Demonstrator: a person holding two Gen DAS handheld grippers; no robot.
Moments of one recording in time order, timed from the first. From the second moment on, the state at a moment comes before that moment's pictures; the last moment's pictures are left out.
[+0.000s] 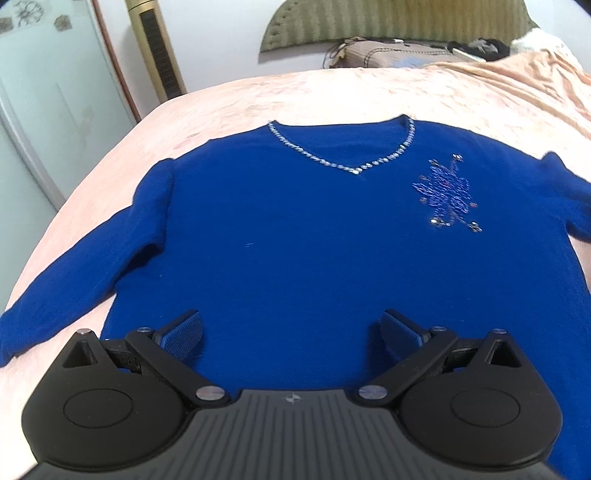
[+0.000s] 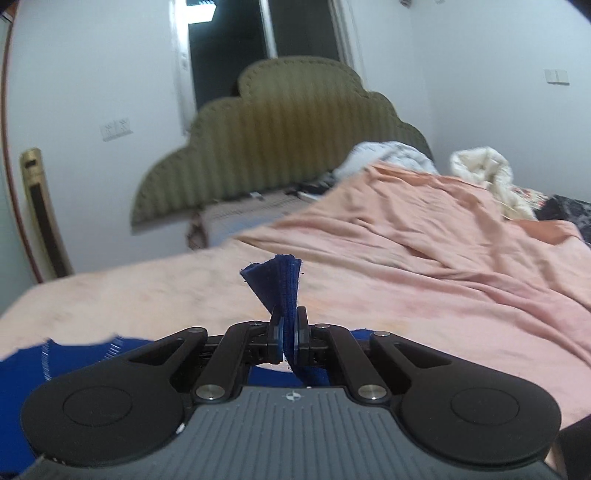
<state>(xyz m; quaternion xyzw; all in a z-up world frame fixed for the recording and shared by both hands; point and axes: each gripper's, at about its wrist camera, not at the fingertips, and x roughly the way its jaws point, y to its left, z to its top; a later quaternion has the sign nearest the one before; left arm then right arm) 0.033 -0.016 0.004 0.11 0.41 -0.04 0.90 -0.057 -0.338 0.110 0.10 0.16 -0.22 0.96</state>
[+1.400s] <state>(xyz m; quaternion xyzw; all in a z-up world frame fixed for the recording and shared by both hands) 0.034 0.115 -0.001 0.05 0.42 0.07 0.90 0.136 -0.016 0.045 0.07 0.28 0.08 0.95</state>
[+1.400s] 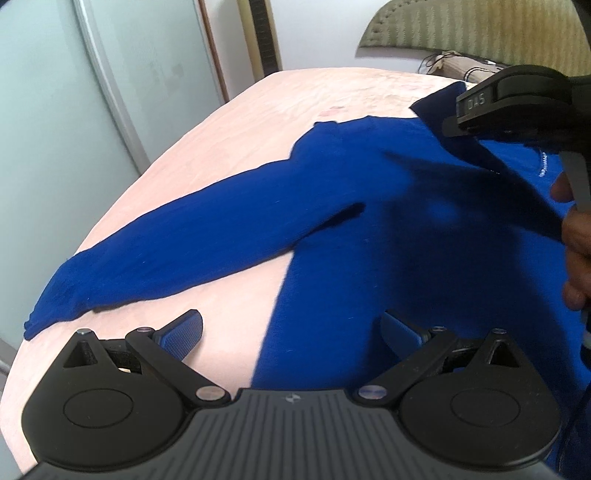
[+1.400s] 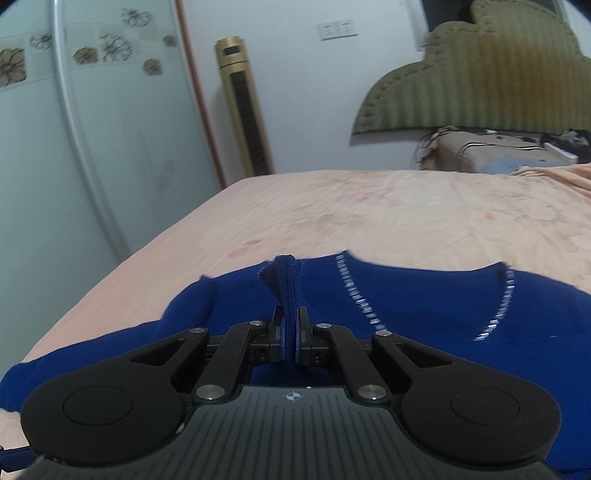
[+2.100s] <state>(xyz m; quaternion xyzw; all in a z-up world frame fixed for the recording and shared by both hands) 0.037 0.122 -0.001 0.04 0.43 0.09 0.90 0.150 0.009 0.012 0.09 0.36 0.14 0.92</state>
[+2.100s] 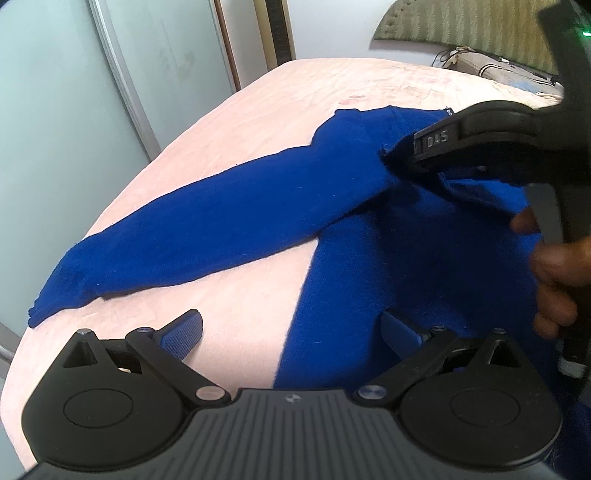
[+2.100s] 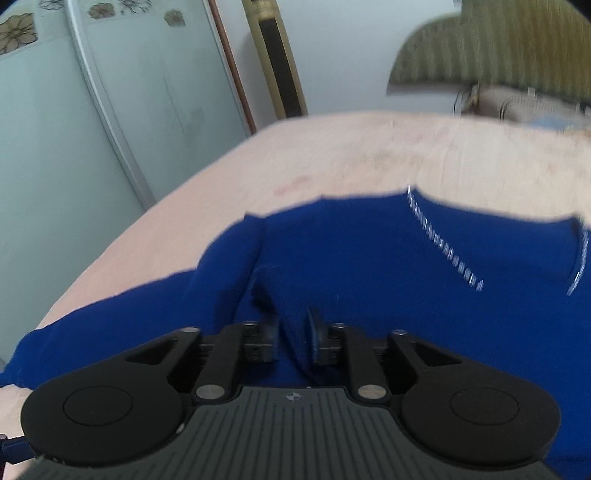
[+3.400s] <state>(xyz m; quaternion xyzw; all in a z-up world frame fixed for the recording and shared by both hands) 0.048 0.175 -0.003 -0.07 0.43 0.17 0.88 0.053 -0.024 0.043 0.04 0.35 0.13 0.93</state>
